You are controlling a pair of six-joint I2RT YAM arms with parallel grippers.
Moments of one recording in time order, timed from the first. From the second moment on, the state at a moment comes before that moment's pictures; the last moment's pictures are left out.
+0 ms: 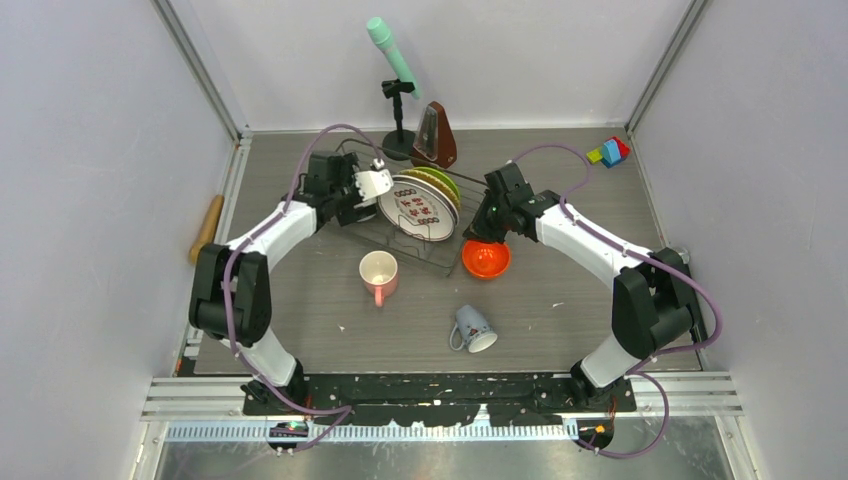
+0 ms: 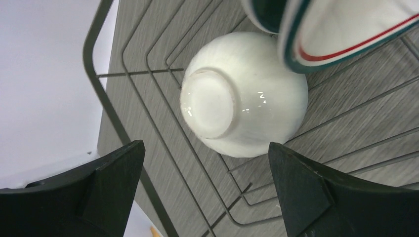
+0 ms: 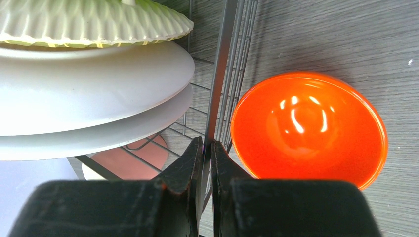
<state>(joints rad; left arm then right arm) -0.25 1.65 1.14 -0.16 0.10 0.99 0.50 1.58 1.17 -0.50 -0.06 0.91</state>
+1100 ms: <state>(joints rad) -0.25 1.89 1.56 -0.75 0.03 0.24 0.50 1.59 1.17 -0.50 -0.06 0.91</state>
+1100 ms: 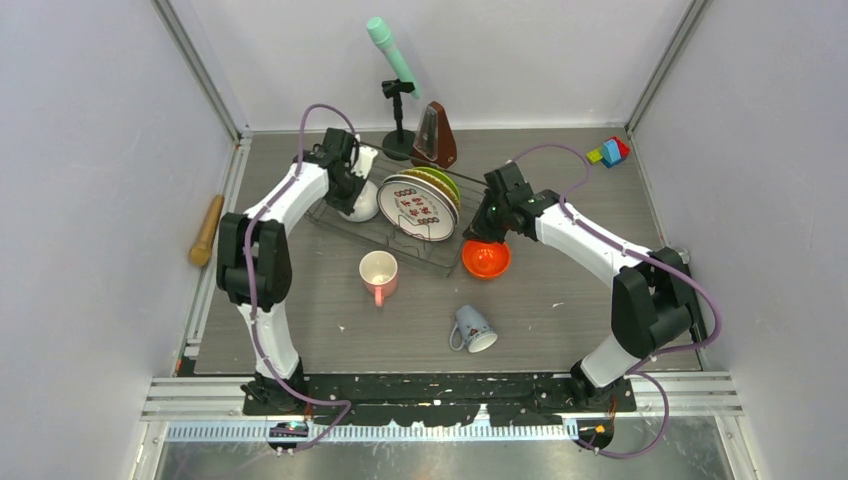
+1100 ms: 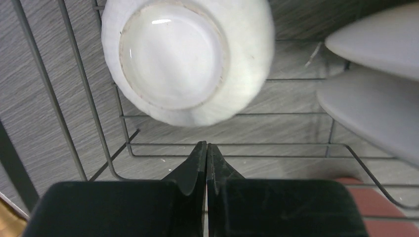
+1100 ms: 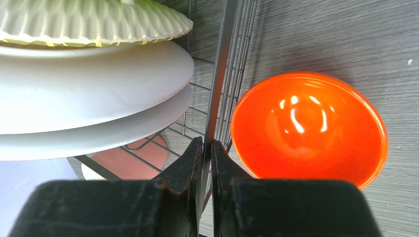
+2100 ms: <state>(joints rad) -0.25 1.90 1.54 -0.53 -0.10 0.14 0.50 1.60 1.27 -0.51 -0.08 0.87</state>
